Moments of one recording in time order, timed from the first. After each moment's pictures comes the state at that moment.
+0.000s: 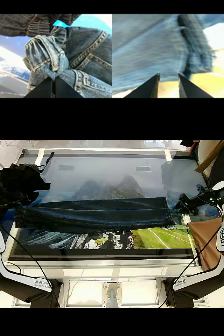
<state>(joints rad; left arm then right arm) 0.42 -1.68 1.70 1.72 -1.26 -1.60 -0.43 -1.68 1.52 -1.13 1.47 1.63</state>
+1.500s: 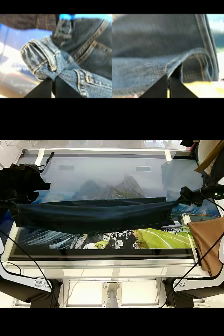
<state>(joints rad) 0.43 -1.66 1.81 1.73 -1.38 -1.48 -0.37 -1.54 1.53 -1.10 1.35 1.48</state>
